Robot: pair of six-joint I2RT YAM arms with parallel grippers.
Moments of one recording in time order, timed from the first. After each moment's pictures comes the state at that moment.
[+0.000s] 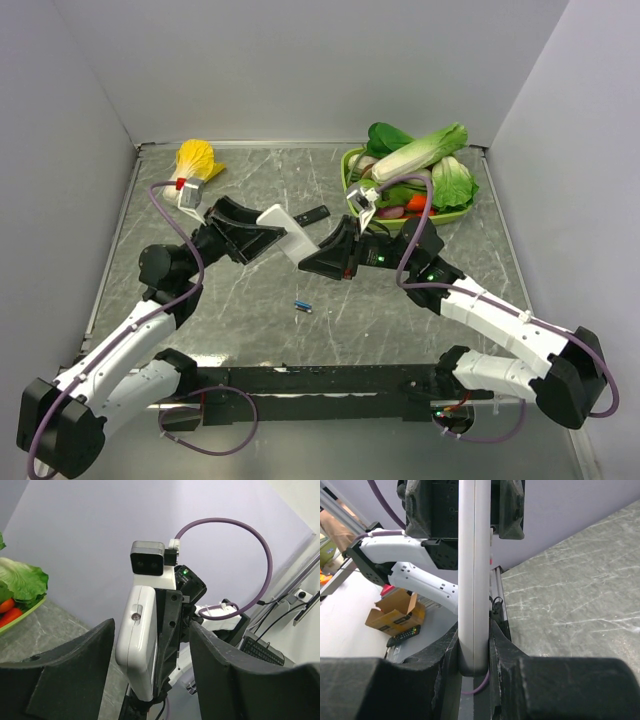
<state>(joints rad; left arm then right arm) -0.45 0.89 0.58 0.92 0.62 -1.10 0.75 1.07 0.78 0.45 -0.70 0.67</state>
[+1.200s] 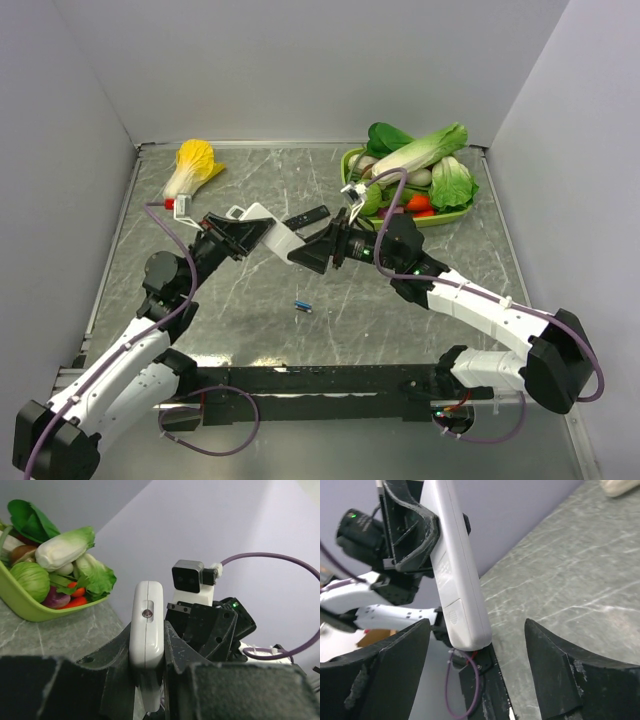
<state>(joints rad) -0.46 0.75 0.48 0.65 0.30 -1.04 0.76 1.18 0.78 0.45 -0.51 0.73</state>
